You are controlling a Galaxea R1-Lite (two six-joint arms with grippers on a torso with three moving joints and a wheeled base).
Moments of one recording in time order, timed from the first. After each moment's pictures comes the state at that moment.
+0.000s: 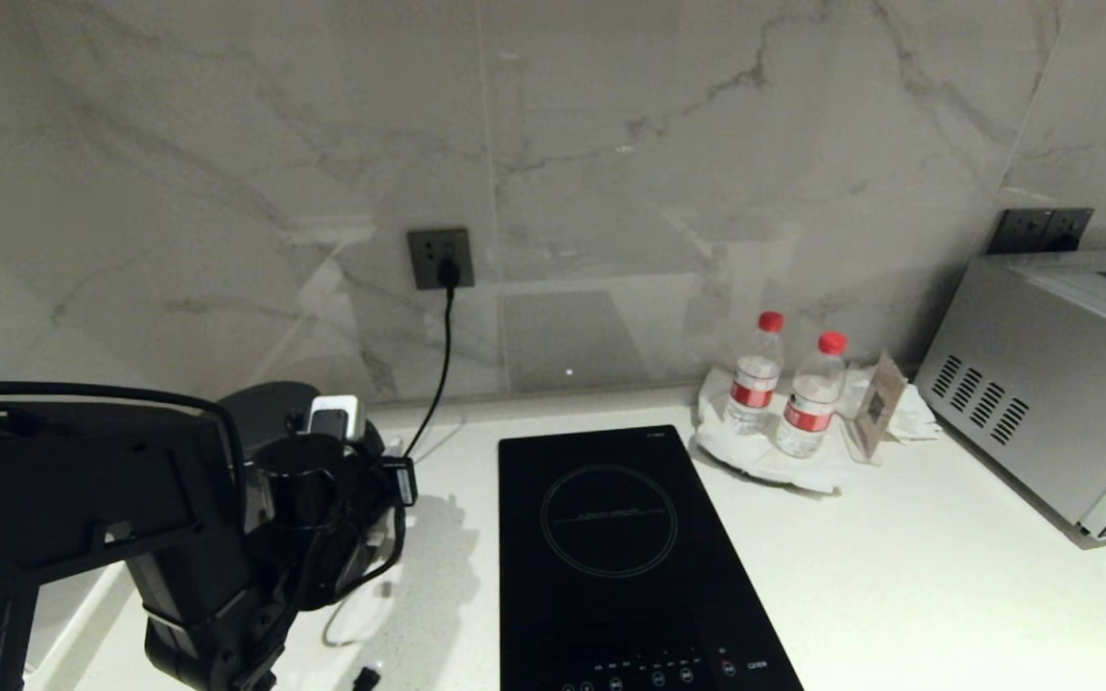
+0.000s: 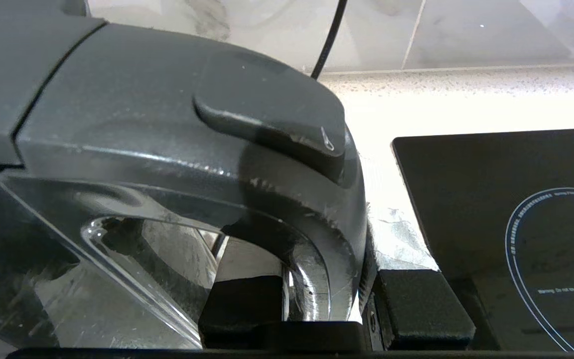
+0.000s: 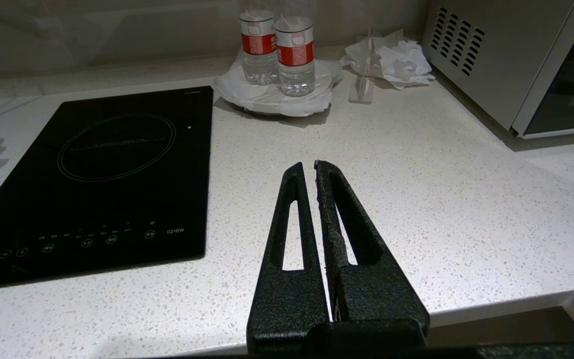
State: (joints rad) left arm -0.36 2.19 -0.53 -1.50 0.37 -0.08; right arm 0.00 0.00 0.00 0.00 0.00 0.01
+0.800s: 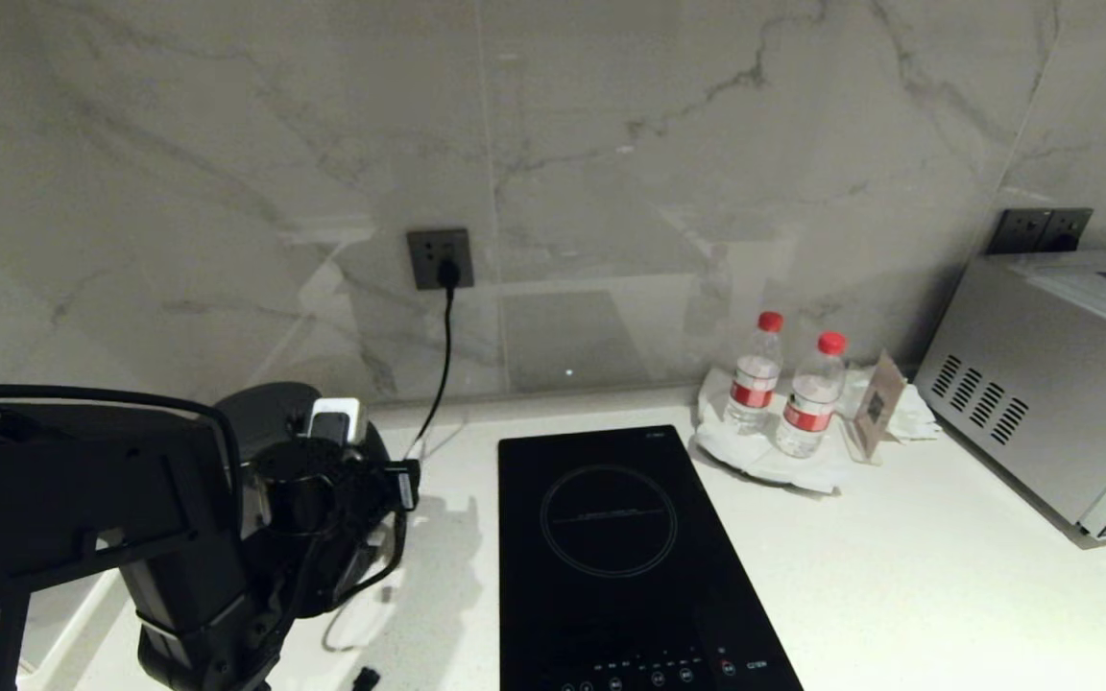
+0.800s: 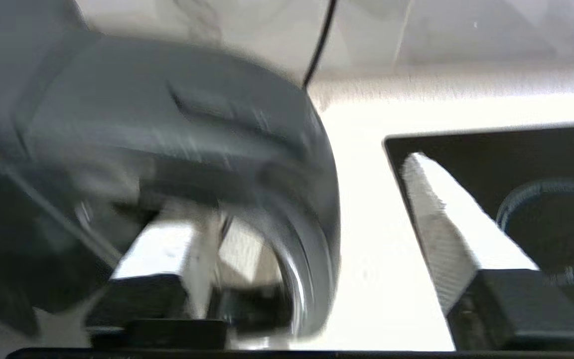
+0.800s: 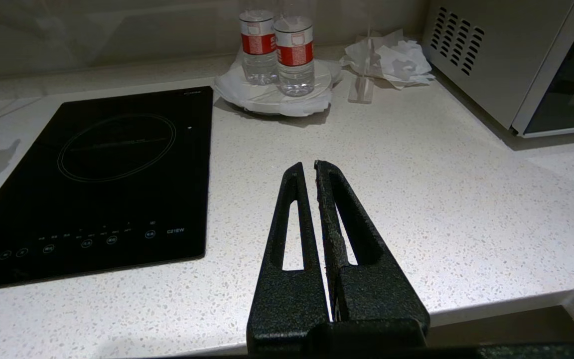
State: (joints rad) left arm -0.36 2.18 -0.50 -1.52 0.36 -0.08; right arm 0.00 0.00 0.00 0.00 0.00 0.01
